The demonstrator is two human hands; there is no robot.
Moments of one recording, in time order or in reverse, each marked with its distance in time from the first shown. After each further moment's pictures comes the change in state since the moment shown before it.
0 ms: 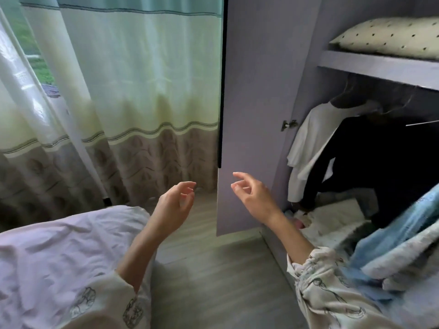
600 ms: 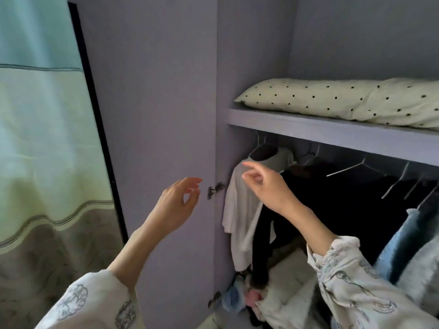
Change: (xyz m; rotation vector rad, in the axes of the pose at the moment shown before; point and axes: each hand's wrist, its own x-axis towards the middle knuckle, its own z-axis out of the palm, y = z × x) left_hand 0.352 0.126 0.165 -0.130 -0.259 0.494; right_hand 0.240 0.055 -0.230 -0.266 0.453 -0.012
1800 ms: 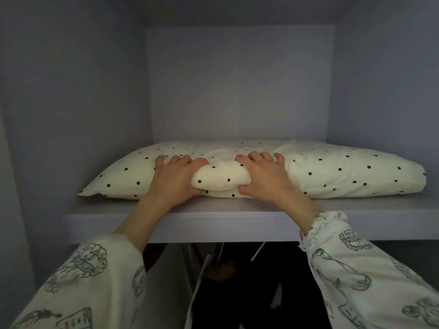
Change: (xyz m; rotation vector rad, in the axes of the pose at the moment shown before) left_hand 0.443 0.129 0.197 0.262 -0.010 0.930; right_hand 0.226 0.115 -0.216 -1.316 0.448 0.371
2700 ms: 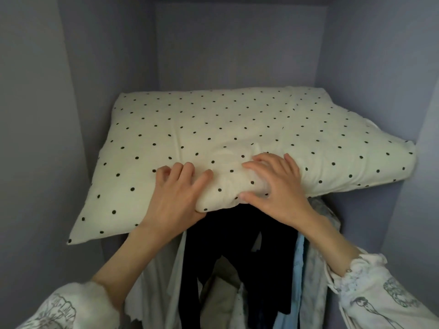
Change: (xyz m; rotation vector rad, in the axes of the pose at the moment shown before) left_hand -0.196 0.119 -0.101 0.065 0.212 0.068; right_hand -0.215 -0.025 -0.095 0.379 0.184 -0.089
